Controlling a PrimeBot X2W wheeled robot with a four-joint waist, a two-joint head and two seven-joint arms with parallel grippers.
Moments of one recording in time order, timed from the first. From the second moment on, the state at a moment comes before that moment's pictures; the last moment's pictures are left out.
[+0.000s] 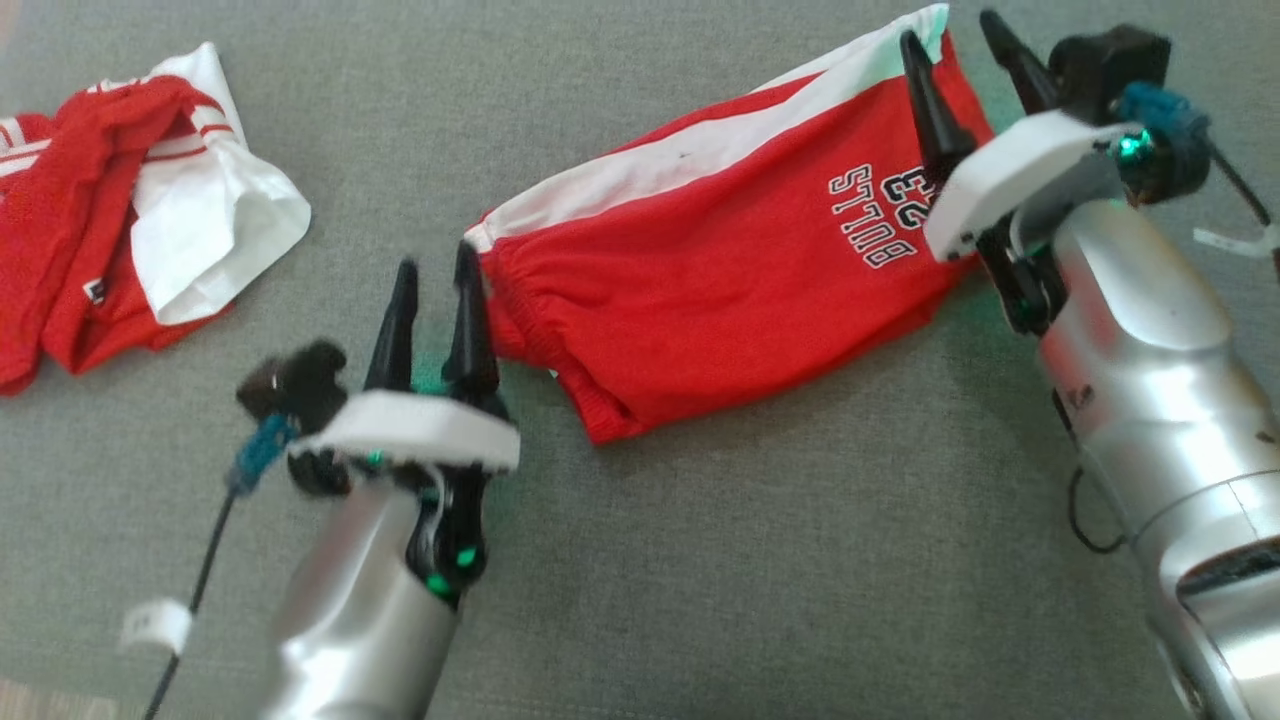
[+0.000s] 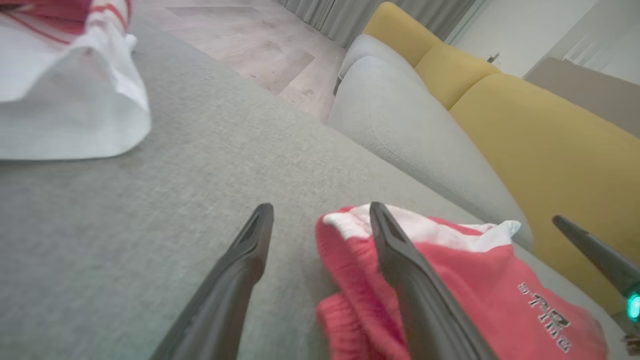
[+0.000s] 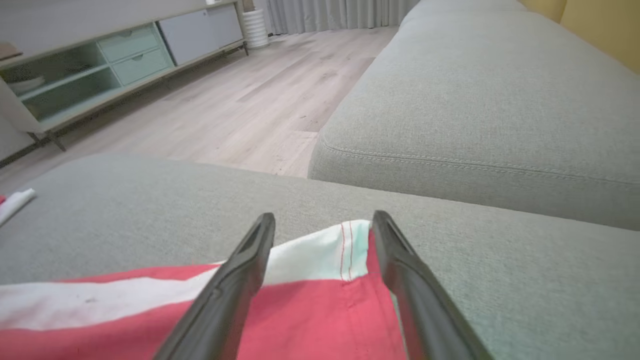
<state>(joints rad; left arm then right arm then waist) -0.49 0.04 -0.39 0.54 -0.80 -0.04 -0.26 -0.97 -0.14 0.39 1.03 0.35 0.13 -0.19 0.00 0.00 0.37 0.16</state>
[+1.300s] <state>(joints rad) 0.01 0.05 -0.23 0.47 -0.23 0.00 -0.26 -0.41 -0.18 0.31 1.09 0.67 0.13 -0.21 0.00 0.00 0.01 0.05</state>
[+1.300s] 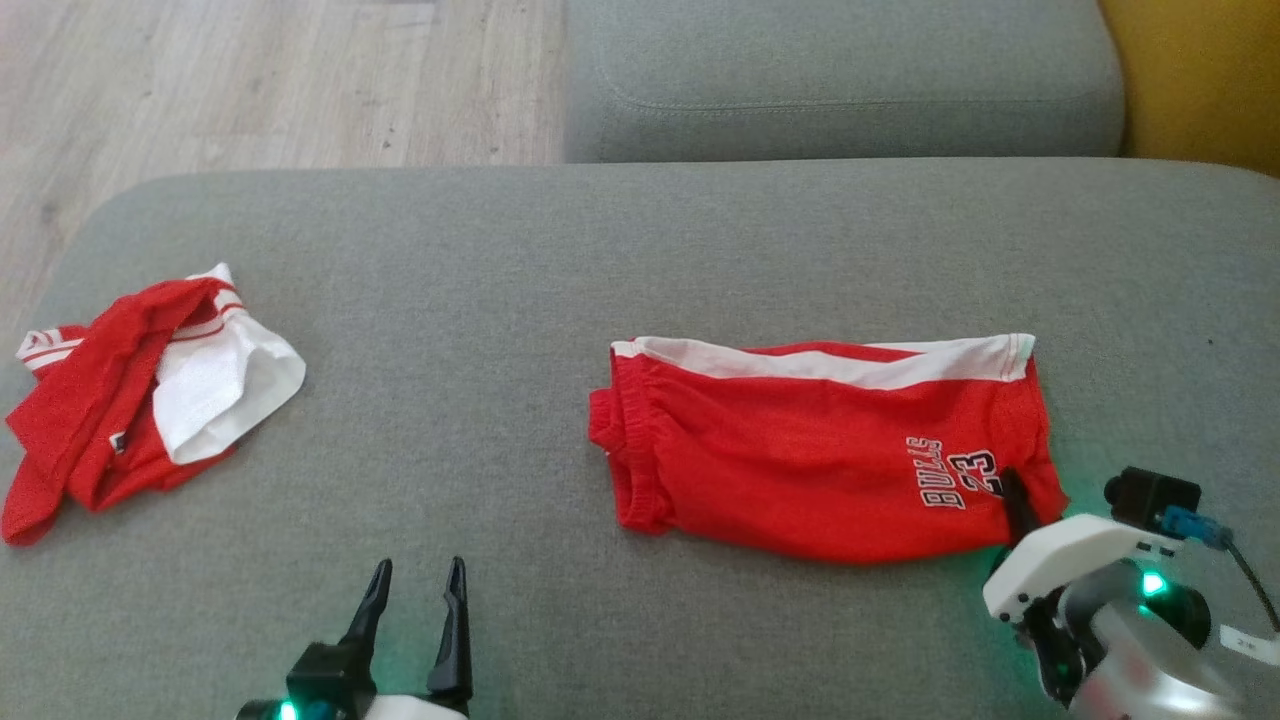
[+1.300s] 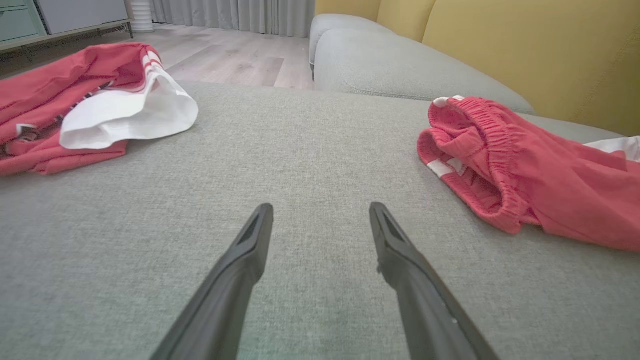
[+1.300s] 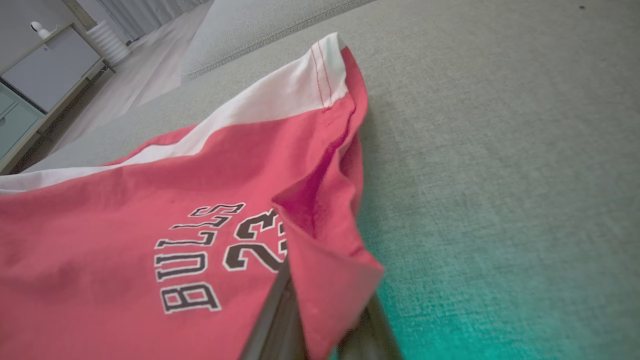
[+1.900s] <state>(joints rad) 0.01 0.05 -0.23 0.49 -0.24 -0.02 -0.26 -0.50 -0.07 0.60 0.76 0.61 0.13 -0.19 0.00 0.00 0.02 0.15</state>
